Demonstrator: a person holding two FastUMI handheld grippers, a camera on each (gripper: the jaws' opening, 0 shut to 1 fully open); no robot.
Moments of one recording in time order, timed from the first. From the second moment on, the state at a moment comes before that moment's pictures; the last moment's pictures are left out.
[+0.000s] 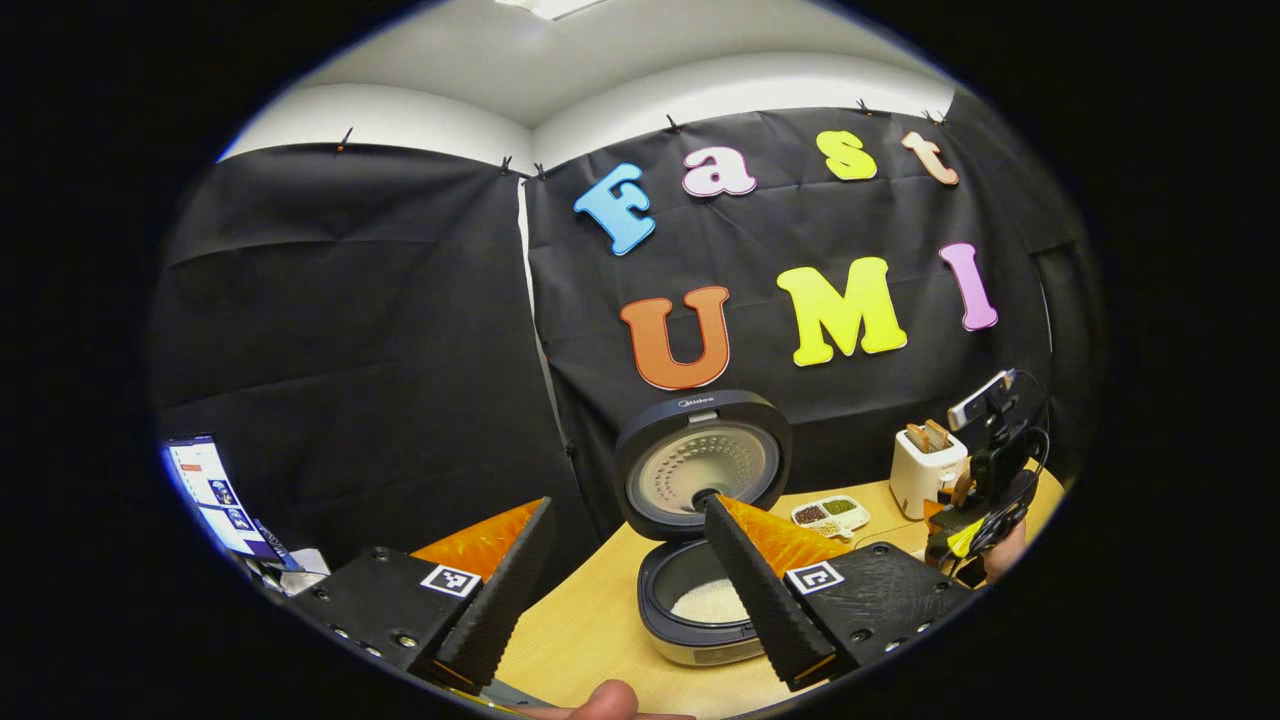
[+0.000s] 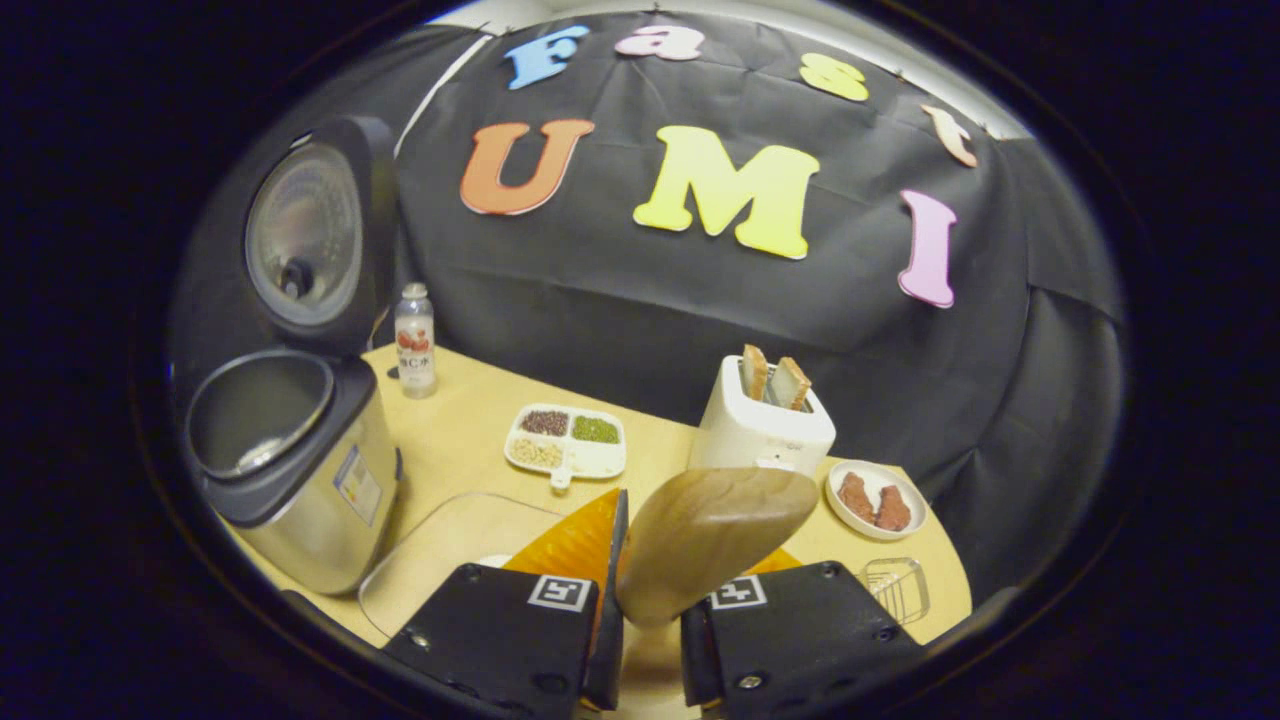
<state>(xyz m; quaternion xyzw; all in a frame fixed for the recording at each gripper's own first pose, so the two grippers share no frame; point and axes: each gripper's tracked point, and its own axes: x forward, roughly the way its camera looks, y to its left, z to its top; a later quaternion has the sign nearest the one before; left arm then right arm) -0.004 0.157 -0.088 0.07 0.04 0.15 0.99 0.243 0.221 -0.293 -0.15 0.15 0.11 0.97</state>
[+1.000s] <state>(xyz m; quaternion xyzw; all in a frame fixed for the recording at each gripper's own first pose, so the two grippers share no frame) -0.008 0.178 -0.086 0.07 0.05 0.16 0.98 0.234 0.277 -0.325 0.14 0.22 0.16 0.95</state>
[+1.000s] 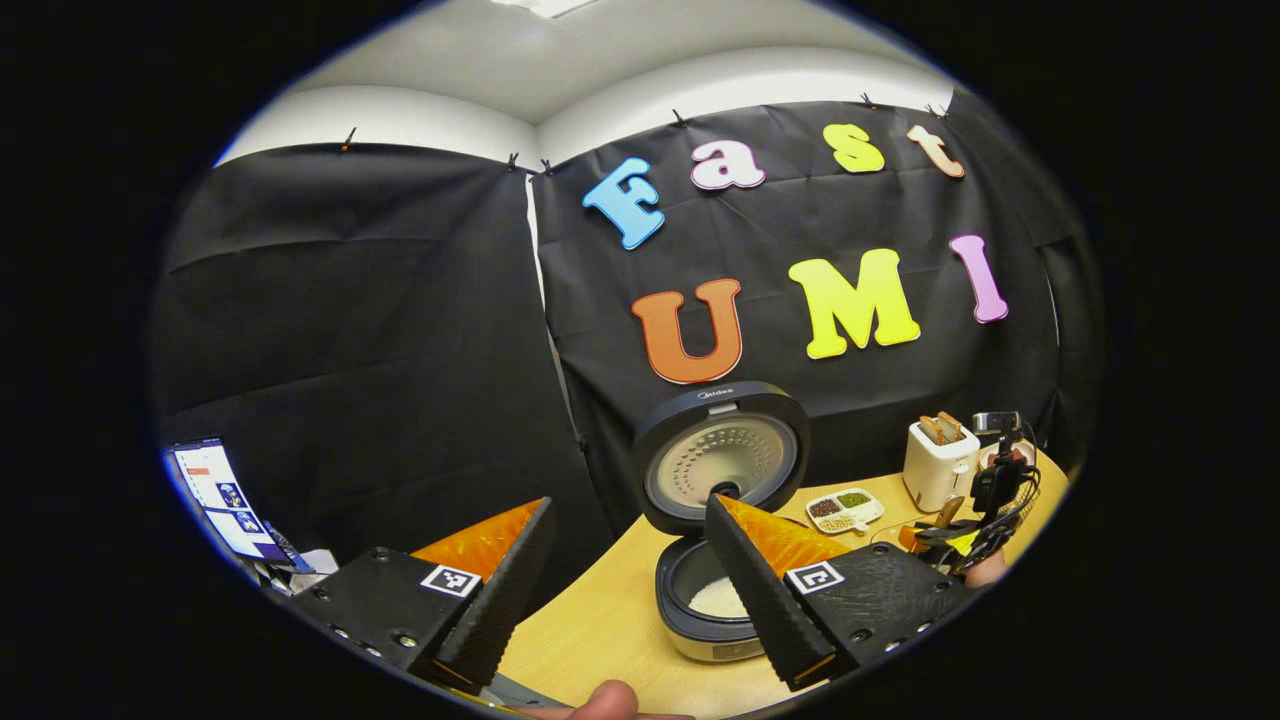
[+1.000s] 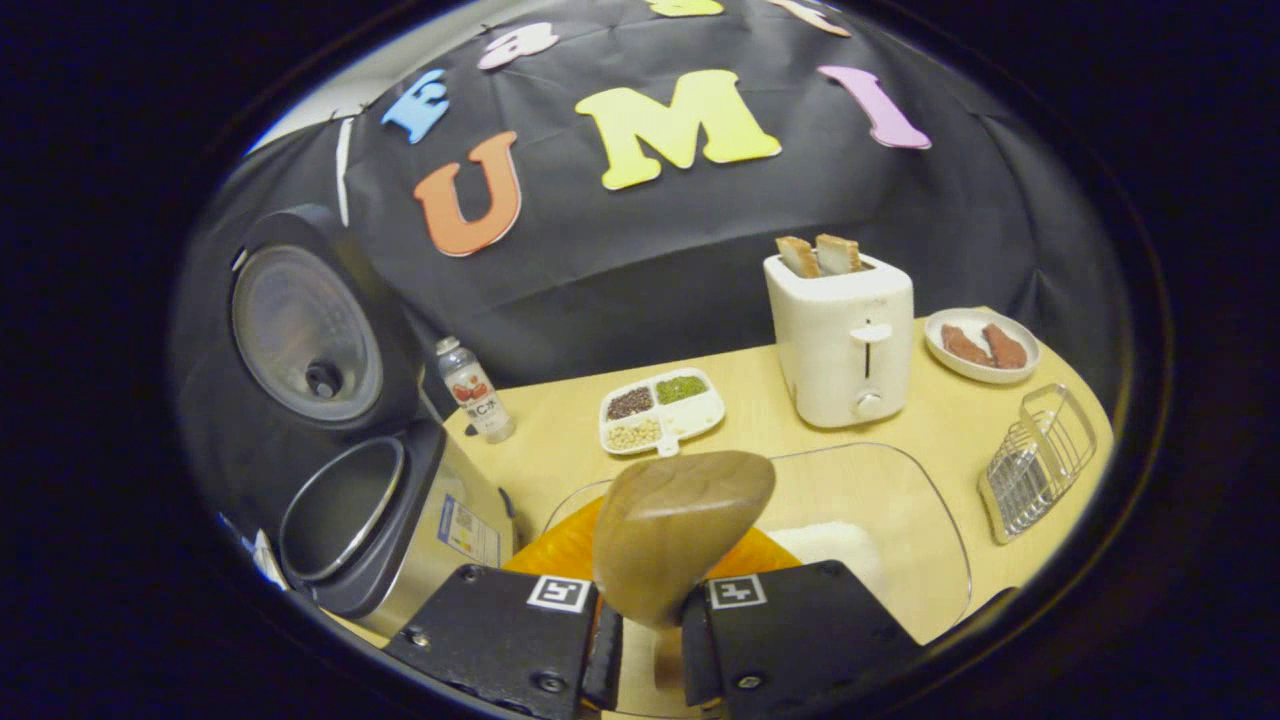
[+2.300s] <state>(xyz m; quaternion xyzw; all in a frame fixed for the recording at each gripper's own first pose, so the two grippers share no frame) -0.006 0.174 -0.063 0.08 0.02 0.16 0.98 0.246 0.218 -0.258 0.47 0.18 0.13 0.86</state>
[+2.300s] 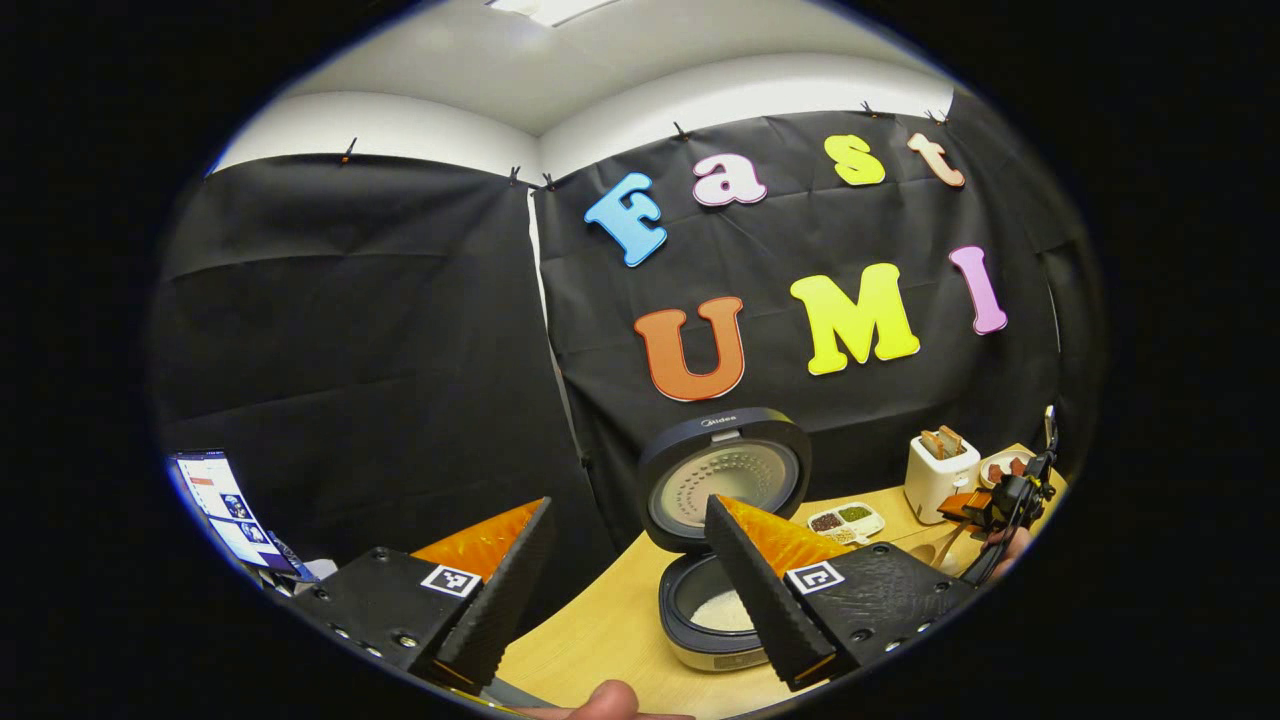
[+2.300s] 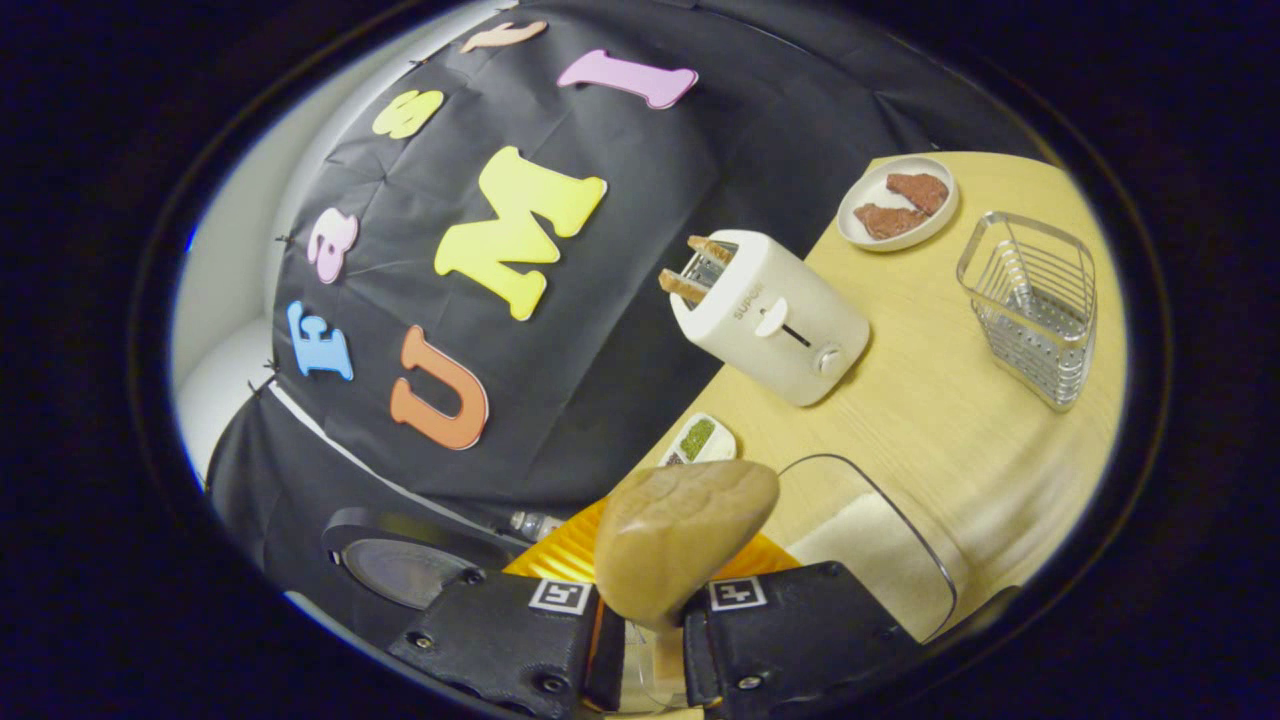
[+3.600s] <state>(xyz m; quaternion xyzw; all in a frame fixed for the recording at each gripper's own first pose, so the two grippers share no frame) -0.016 0.178 -0.062 0.07 0.02 0.16 0.98 0.251 0.192 -0.177 0.51 0.14 0.15 0.84</state>
